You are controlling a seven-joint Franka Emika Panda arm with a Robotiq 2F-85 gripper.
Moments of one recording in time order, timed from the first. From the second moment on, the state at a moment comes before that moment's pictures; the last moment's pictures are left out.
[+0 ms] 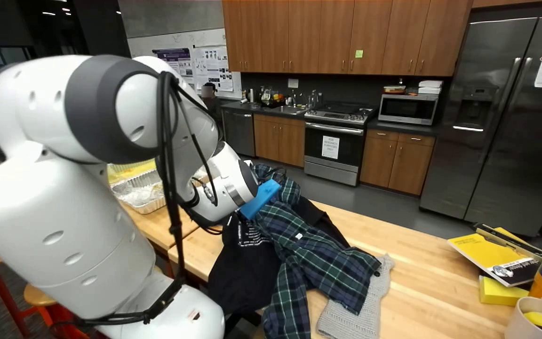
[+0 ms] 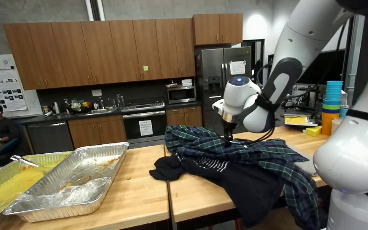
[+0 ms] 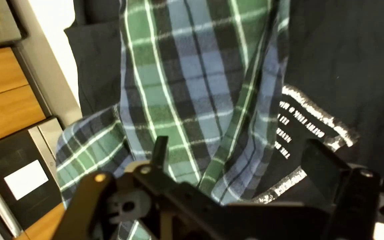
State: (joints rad) arm 0.09 -0.26 0.06 -2.73 -0.75 2.95 -0.31
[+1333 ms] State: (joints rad) arm 0.24 -0.24 -0.15 -2.77 -0.32 2.80 -0.94
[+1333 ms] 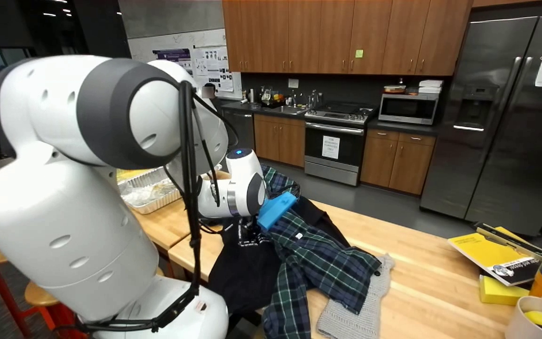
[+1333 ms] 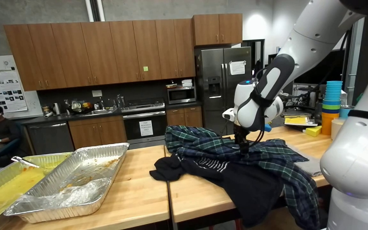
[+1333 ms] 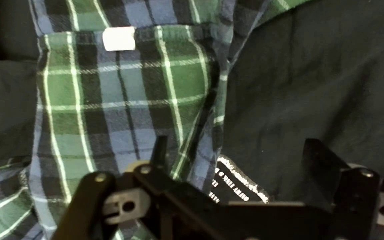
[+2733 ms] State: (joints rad) arm 0.08 -0.04 -0.03 -2.66 -0.41 2.81 -0.99
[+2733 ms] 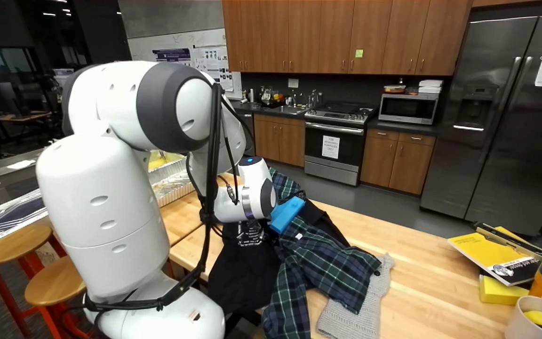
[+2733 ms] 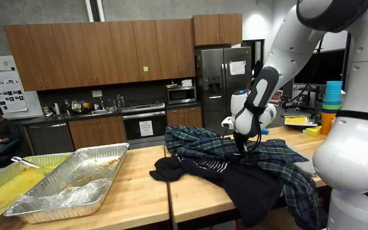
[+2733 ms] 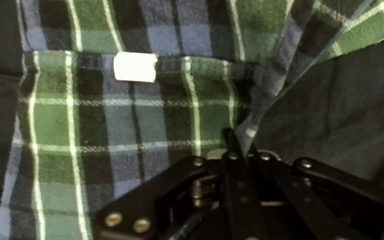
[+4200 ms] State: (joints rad) arm 0.21 -0.44 0.28 -2.70 -0.71 2.61 -0.54
